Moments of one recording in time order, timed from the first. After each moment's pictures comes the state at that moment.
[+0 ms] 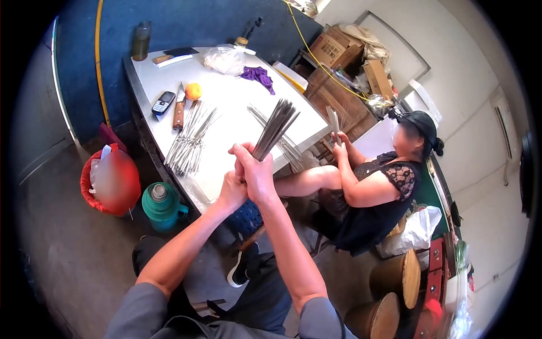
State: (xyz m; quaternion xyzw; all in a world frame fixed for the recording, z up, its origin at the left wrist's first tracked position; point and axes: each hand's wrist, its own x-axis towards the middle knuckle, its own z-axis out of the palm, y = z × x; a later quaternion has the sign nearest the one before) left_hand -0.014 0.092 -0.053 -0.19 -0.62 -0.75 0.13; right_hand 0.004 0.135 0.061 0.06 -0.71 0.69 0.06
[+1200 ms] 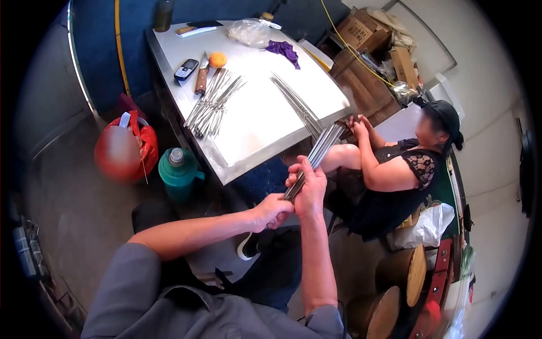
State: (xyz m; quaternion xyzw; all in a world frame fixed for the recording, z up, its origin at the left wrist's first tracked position) left_hand 0.098 0.106 -0.044 -0.08 -0.41 -0.79 -0.46; right_hand 0.085 0.213 0.018 -0.08 -0.57 0.81 0.09
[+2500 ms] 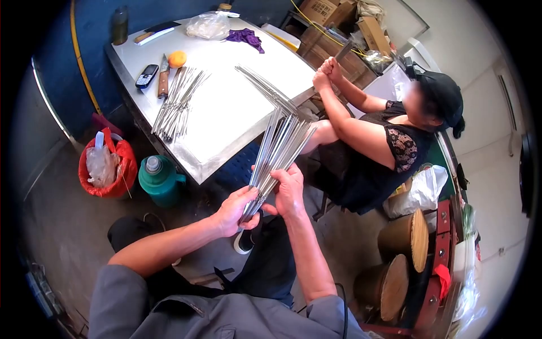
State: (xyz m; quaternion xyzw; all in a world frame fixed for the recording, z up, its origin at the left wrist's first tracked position) left_hand 0.113 0.076 -0.052 -0.07 -0.29 -0.84 -0.46; right_hand 0.113 0.223 0.005 -0.07 -0.56 0.82 0.07
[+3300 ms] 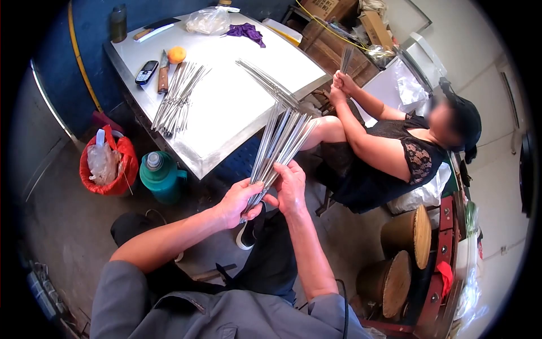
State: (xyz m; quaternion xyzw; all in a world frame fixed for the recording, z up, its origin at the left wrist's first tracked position) left_hand 0.106 0.084 -0.050 -0.04 -0.34 -0.83 -0.44; right_hand 0.115 0.233 -0.015 -0.09 -0.57 0.81 0.08
